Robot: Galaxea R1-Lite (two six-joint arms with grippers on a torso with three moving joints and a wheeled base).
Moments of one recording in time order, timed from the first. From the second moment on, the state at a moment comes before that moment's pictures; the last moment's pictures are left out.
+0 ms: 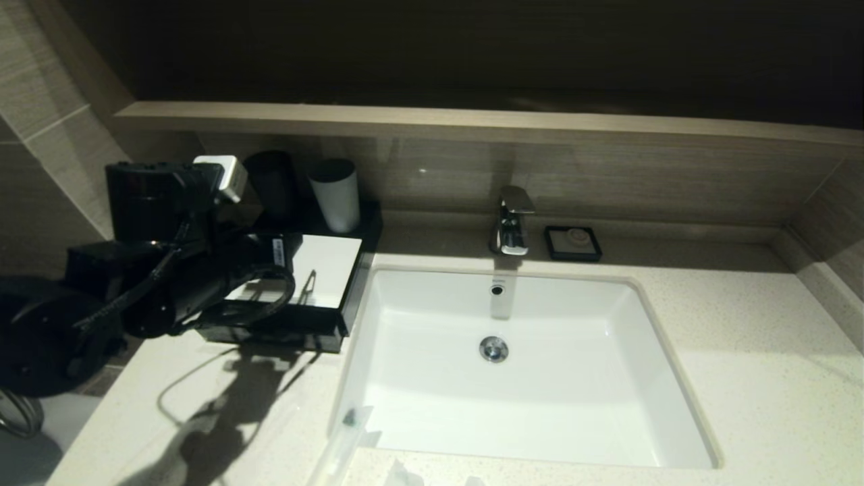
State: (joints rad) left arm -0.34 1.59 -0.85 -0.52 0.27 -0.07; right arm 0.00 0.00 0.00 0.01 -0.01 0.00
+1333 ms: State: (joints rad) left arm -0.32 1.35 -0.46 -0.40 0.25 -0.24; right arm 0.00 0.00 0.00 0.01 -0.01 0.00
